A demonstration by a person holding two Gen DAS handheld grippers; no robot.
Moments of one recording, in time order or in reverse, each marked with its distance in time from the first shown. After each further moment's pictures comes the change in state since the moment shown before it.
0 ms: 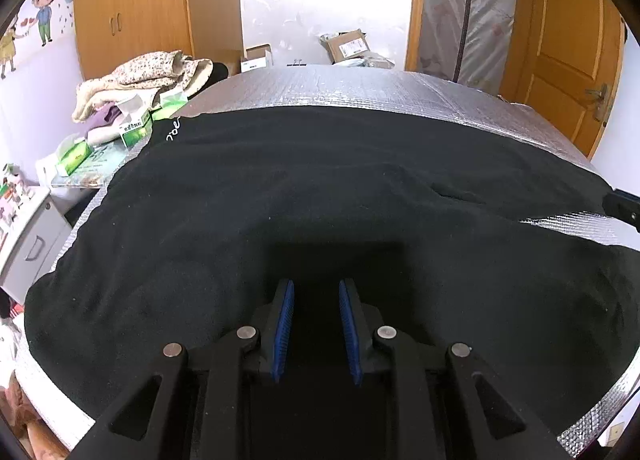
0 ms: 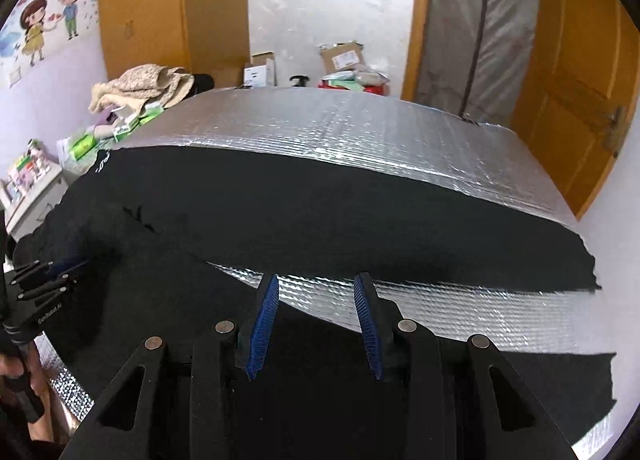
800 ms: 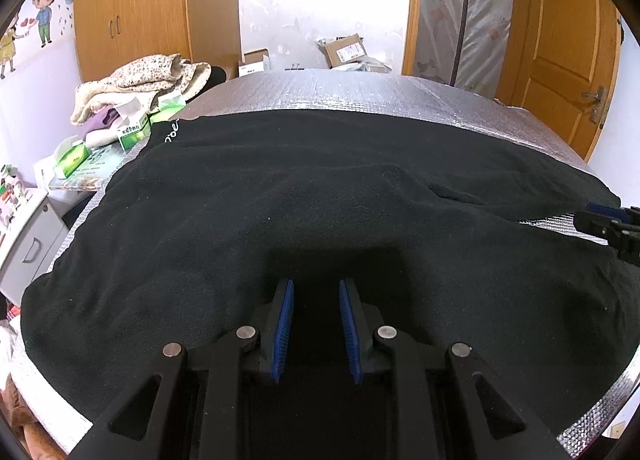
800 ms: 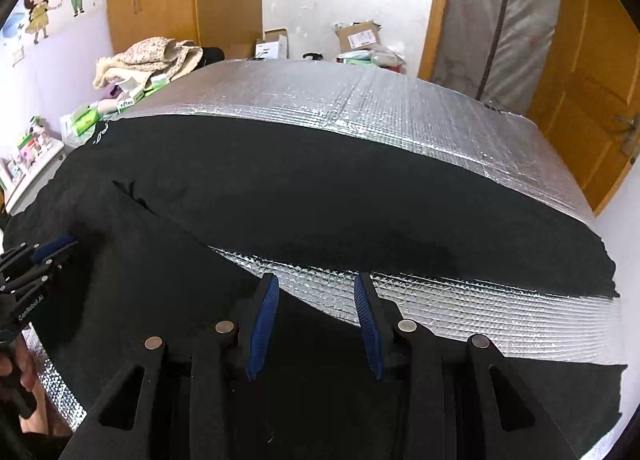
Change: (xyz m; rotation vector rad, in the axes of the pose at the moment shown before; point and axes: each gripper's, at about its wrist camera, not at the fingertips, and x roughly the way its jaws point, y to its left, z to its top) left arm -0.001 0.003 0.001 -0.004 -0.009 -0.014; right arm 0.034 0.012 -0.007 -0.033 0.077 0.017
